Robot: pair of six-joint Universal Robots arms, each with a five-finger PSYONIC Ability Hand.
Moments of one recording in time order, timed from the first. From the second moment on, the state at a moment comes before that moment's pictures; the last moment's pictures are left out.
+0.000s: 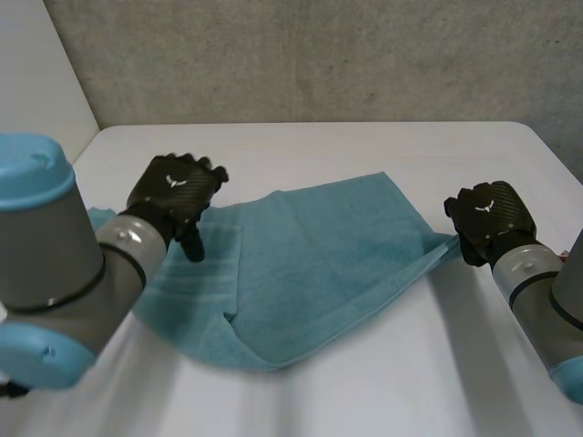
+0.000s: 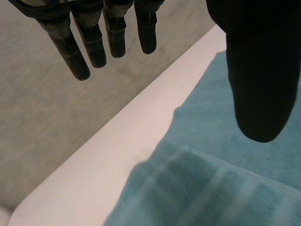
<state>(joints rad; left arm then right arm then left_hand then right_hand) 4.23 -1.86 -1.53 3.19 -1.56 3.54 1.81 -1.29 1.81 -0.33 1.49 2.53 0.29 0.28 0.28 0.28 0.09 0.98 1.18 1.19 1.19 0.99</state>
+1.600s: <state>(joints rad) 4.38 -2.39 -1.15 3.08 -1.17 3.98 1.82 -1.24 1.82 -0.33 1.48 2.53 0.47 0.47 0.47 0.45 0.29 0.98 1.18 1.19 1.19 0.99</state>
